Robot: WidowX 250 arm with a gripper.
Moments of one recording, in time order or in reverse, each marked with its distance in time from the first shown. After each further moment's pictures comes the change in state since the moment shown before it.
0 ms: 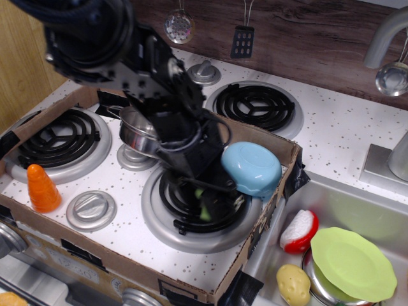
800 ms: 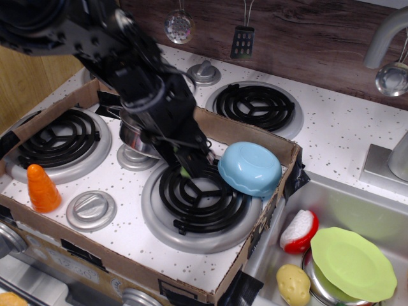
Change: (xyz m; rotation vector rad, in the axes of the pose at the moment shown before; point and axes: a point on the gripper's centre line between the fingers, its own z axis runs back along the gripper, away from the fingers) arm 0.026 0.038 0.039 0.018 -0.174 0.001
